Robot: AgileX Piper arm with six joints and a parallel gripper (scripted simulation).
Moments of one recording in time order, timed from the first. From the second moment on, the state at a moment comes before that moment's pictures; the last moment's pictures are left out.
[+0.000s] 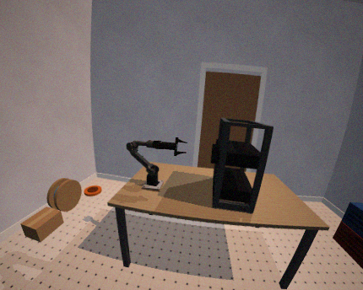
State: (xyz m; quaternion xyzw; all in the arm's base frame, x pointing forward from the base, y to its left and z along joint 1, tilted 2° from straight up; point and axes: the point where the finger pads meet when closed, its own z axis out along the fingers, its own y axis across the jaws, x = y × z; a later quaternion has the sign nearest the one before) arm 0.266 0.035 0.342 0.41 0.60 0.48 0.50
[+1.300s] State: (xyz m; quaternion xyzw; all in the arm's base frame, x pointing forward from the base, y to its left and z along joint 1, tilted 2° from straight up) arm 0.269 -0.003 0.345 0.49 0.52 0.50 0.48
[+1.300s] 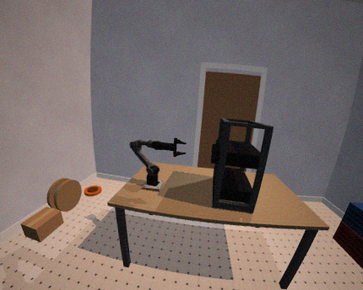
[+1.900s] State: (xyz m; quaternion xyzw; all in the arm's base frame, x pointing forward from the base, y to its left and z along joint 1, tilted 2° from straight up) arm 0.267 -0.013 0.347 0.50 0.52 0.50 0.48
